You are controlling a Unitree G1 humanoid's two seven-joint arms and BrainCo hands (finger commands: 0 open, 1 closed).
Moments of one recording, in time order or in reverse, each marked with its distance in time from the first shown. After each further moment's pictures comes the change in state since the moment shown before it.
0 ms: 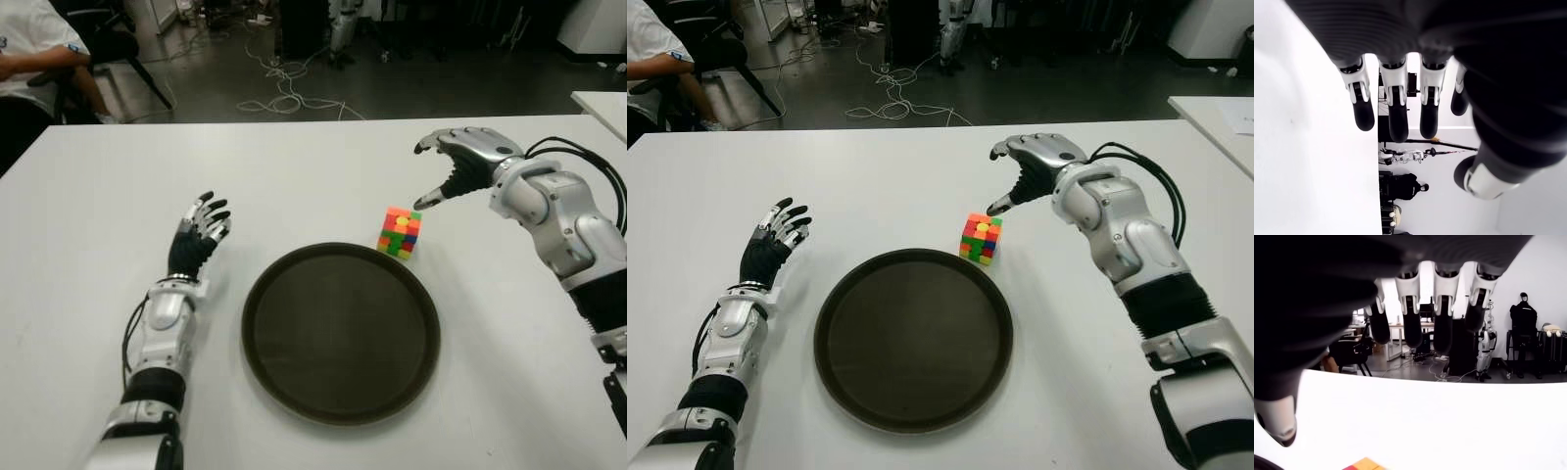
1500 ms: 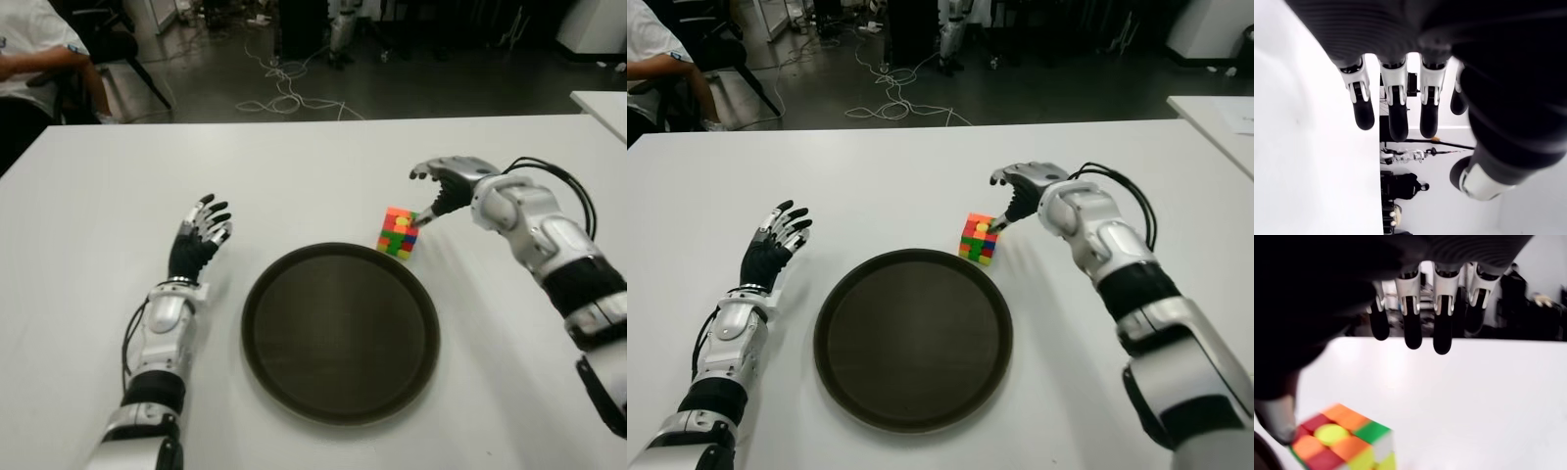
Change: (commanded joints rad) left arm -0.012 -0.005 0.002 0.032 -0.005 -0.025 -0.008; right arm -0.165 0.104 0.131 0.448 -0.006 -0.068 -0.078
